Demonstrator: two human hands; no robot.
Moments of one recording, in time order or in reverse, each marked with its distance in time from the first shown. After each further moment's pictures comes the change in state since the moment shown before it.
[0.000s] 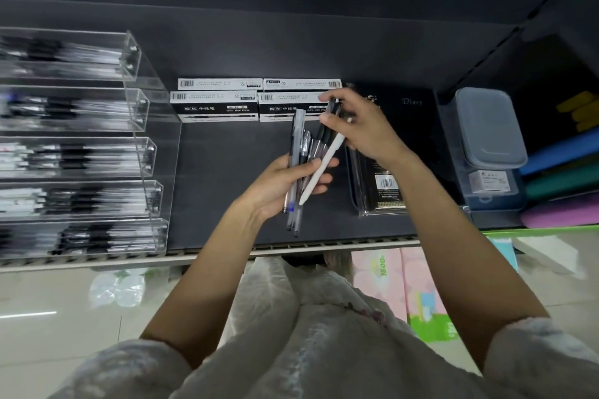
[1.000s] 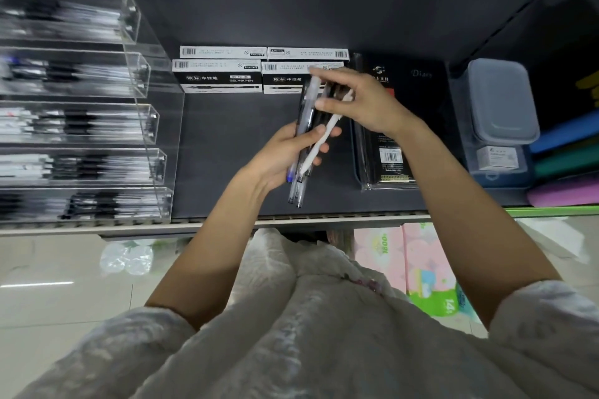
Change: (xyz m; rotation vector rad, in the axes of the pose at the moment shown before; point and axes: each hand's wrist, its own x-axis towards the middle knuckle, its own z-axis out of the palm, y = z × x) left_hand -0.002 0.000 0.008 0.097 0.041 0.050; right_hand 0.003 0.005 -0.002 -0.143 -0.201 -0.118
